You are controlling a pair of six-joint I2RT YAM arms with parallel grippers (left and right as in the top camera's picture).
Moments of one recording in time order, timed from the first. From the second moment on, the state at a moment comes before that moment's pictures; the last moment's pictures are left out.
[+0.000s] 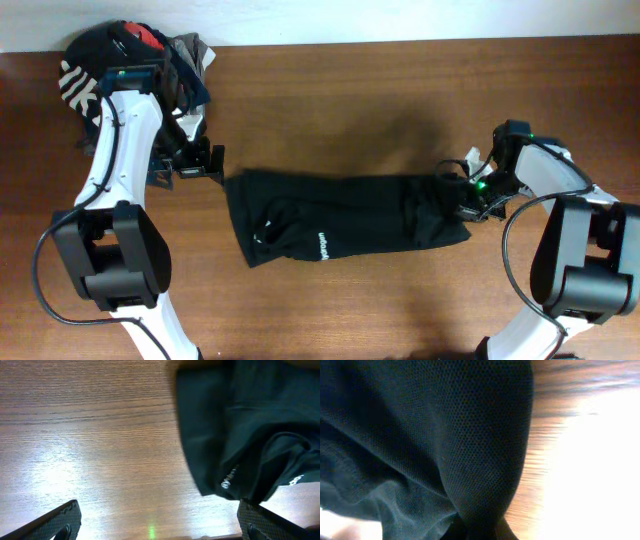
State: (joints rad) left arm 0.04 2.04 1.85 -1.52 0.09 0.05; right arm -0.18 1.91 1.21 -0.99 -0.32 -0.03
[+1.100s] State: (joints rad) left arm 0.04 2.04 1.73 -1.43 0.09 0.05; right arm 0.46 1.79 1.22 -1.02 0.26 0.41
